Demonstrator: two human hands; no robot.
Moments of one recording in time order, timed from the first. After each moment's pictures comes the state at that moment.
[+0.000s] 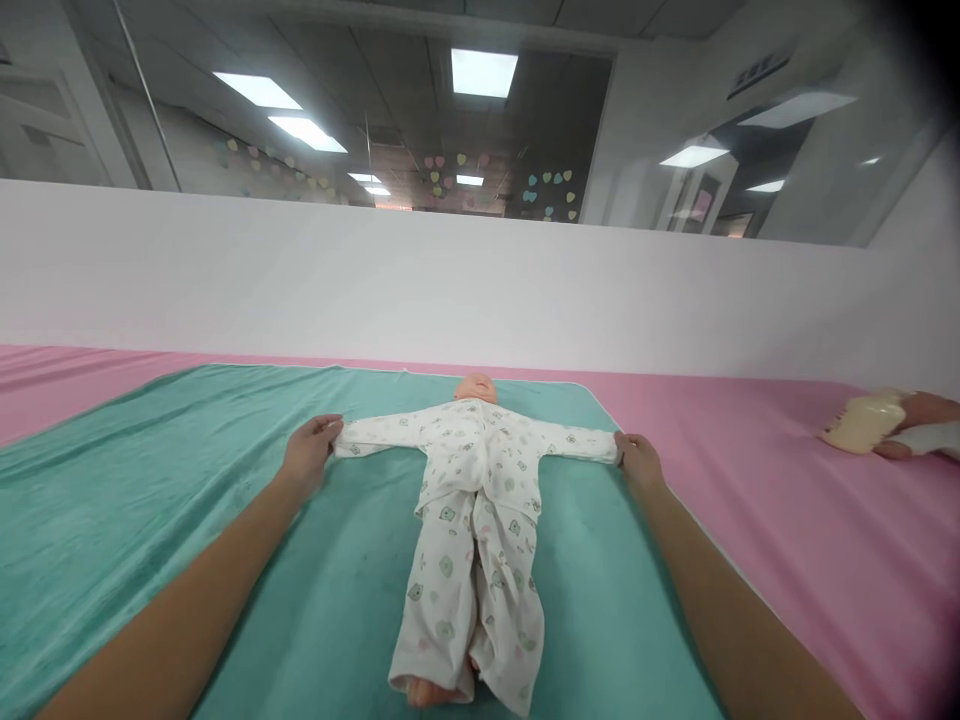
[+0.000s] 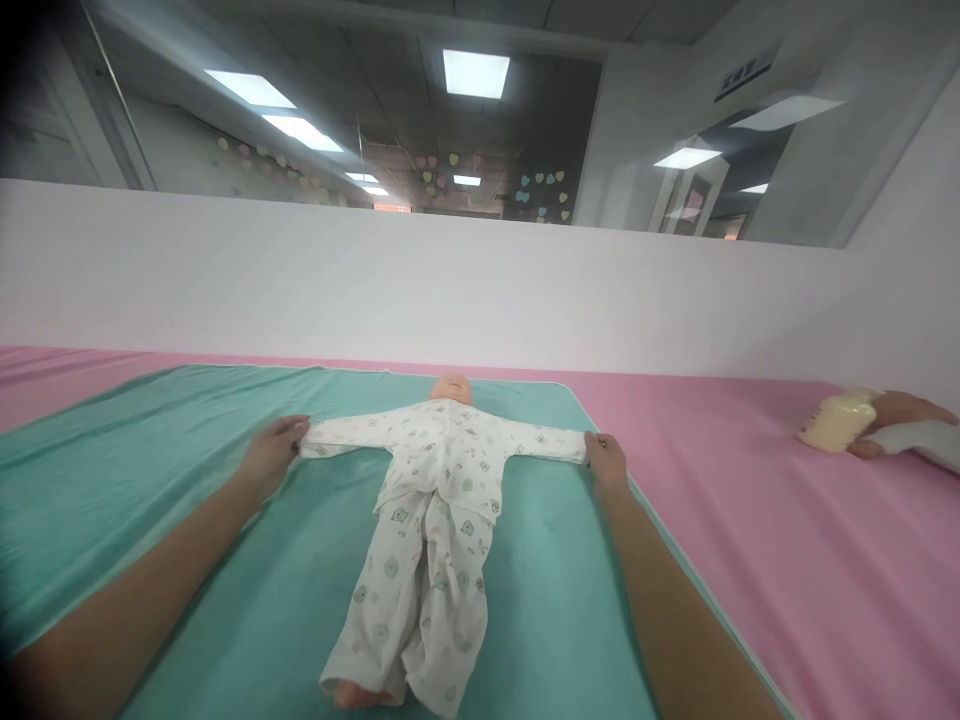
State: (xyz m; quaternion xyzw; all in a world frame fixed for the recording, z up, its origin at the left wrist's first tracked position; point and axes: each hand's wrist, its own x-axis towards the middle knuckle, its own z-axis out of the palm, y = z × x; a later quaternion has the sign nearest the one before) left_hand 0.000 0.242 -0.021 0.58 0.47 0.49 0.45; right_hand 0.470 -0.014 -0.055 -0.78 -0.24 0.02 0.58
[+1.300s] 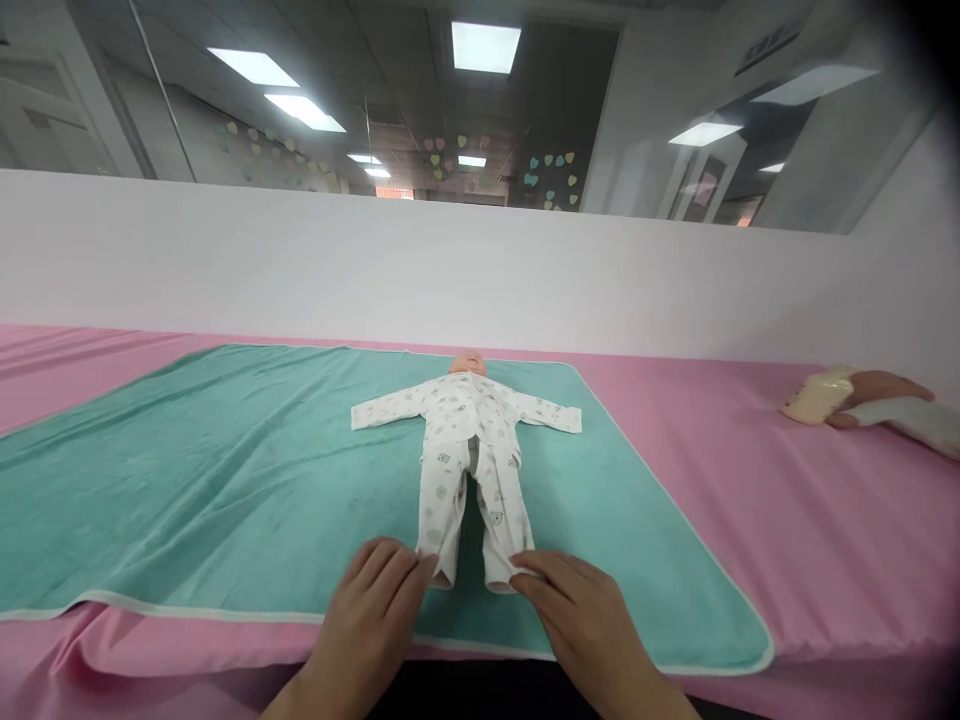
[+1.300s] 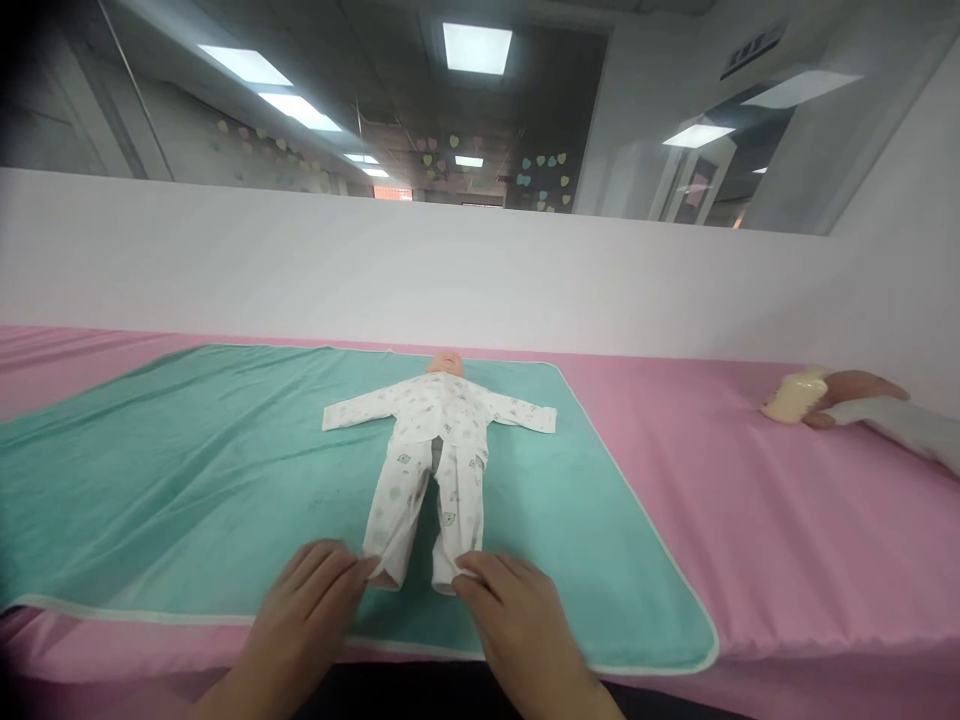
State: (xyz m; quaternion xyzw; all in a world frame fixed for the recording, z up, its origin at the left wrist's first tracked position) left_hand -0.014 -0.069 -0.025 0.91 0.13 0.39 -0.08; right_hand 0.207 -0.196 -0.024 -0.57 -0.74 -0.16 0.32
